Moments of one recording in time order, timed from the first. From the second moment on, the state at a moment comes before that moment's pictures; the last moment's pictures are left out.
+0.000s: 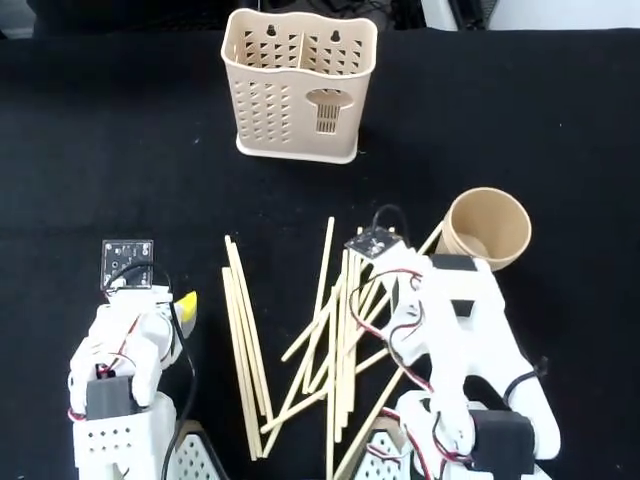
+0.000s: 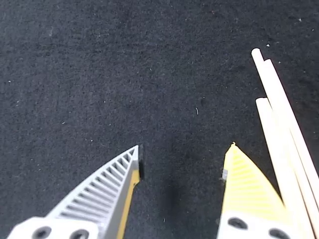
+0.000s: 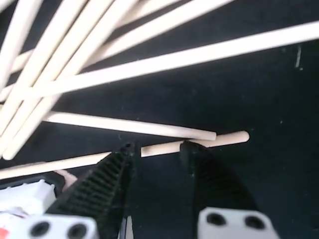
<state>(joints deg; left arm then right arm) -13.0 -103.6 96.4 62.0 -8.4 3.9 -20.6 61.8 66.9 40.9</state>
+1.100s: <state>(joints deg) -13.0 -103.6 96.4 62.0 -8.4 1.8 -18.9 61.1 67.8 40.9</state>
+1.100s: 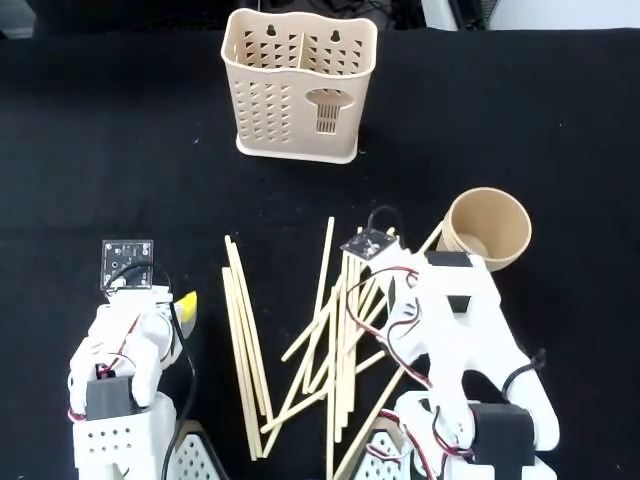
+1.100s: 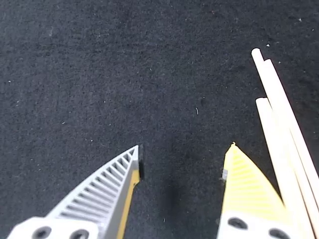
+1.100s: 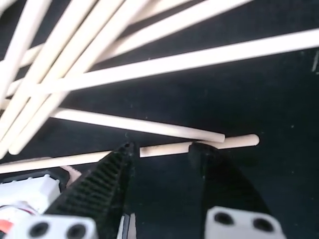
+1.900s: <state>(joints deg) -13.0 -103.6 96.4 62.0 -8.4 -8.0 -18.1 60.7 65.7 39.1</state>
